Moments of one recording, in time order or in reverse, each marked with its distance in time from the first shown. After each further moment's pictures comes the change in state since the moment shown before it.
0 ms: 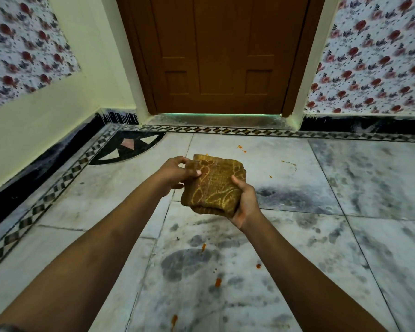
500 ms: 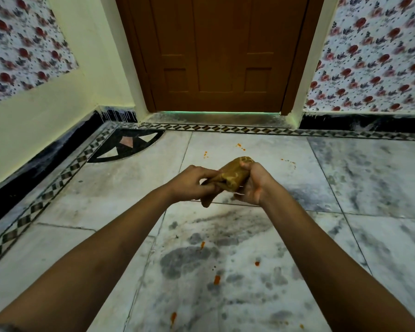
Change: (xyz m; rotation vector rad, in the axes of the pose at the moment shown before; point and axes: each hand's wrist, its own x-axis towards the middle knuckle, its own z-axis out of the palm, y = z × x) left_hand -0.004 -0.015 0.024 0.539 -0.250 0.726; right_hand -0.006 -0.058 0.013 -0.418 0.164 0.131
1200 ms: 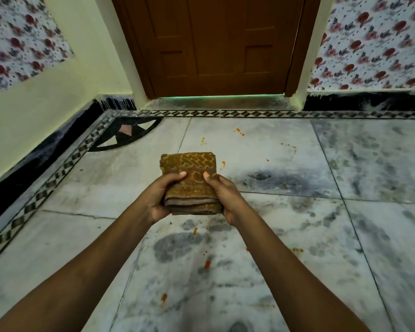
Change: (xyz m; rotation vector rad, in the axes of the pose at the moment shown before) left_hand -0.036 0.012 0.035 -1.319 0.333 -0.725; right_hand 0.018 0.071 -0.008 -0.117 -0.156 -0.194
